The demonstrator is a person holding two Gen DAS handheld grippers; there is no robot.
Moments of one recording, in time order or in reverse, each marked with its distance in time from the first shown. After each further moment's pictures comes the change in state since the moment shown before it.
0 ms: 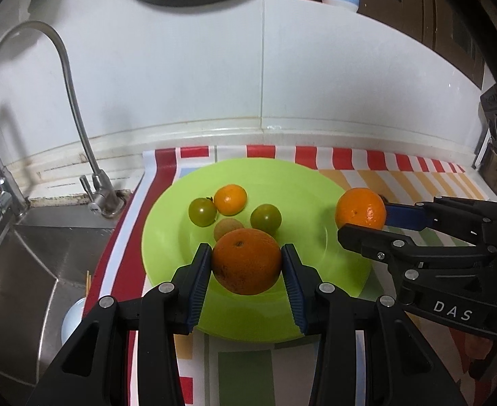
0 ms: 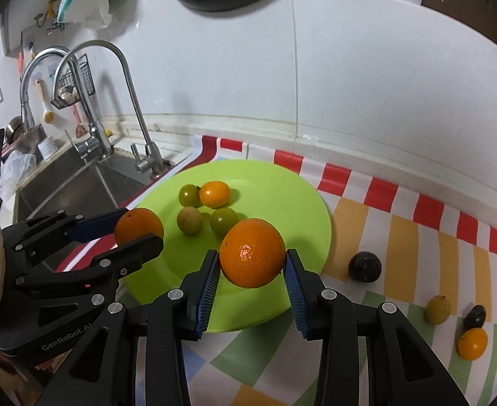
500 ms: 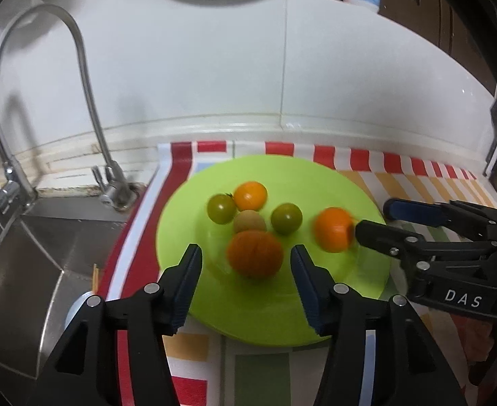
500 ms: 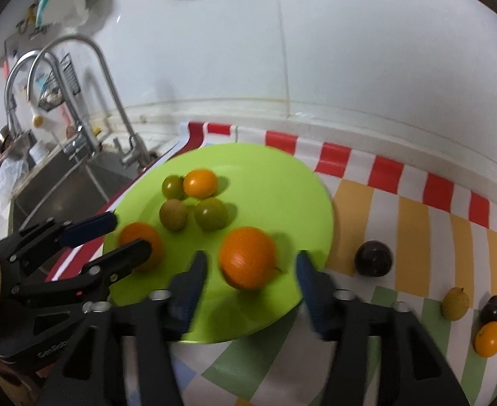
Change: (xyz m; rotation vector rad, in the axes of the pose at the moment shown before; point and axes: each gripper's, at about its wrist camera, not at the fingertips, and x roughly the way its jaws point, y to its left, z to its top) left arm -0.003 0.011 0.000 -0.045 -0.002 0.050; right arm 0.015 -0.010 0.001 0.070 0.014 -0.018
